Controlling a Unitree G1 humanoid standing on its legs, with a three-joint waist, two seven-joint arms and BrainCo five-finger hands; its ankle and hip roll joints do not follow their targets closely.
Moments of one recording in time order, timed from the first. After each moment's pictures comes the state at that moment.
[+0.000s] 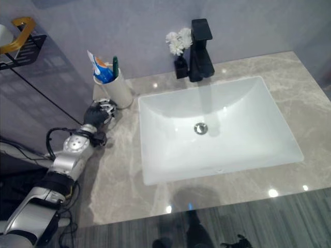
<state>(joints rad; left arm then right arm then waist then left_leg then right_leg) -0.64 0.56 -0.31 0.55 -0.49 -0.15 0.06 0.02 -0.33 0.19 1.22 0.07 -0.03 -0.09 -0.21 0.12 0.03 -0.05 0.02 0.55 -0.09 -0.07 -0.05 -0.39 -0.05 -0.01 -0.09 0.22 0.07</state>
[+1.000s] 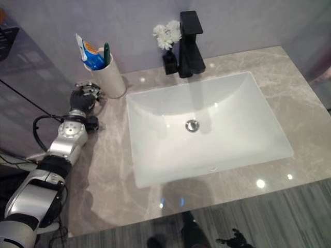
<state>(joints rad) -0.81 0.57 -0.30 0.77 -0.41 -0.21 0.23 0.02 -0.32 0.23 1.20 0.07 -0.07 -0.11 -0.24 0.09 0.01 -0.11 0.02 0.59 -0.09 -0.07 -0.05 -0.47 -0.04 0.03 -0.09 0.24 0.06</state>
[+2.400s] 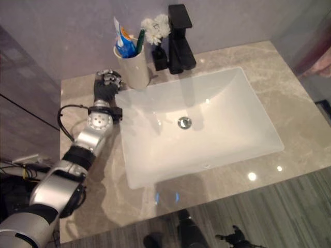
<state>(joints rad) -0.79 0.37 -0.29 0.58 -0.24 -0.17 0.47 -0.02 -0.28 0.23 1.23 0.07 -0.07 -0.17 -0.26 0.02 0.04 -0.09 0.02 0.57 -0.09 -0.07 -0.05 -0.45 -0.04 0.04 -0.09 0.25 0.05</state>
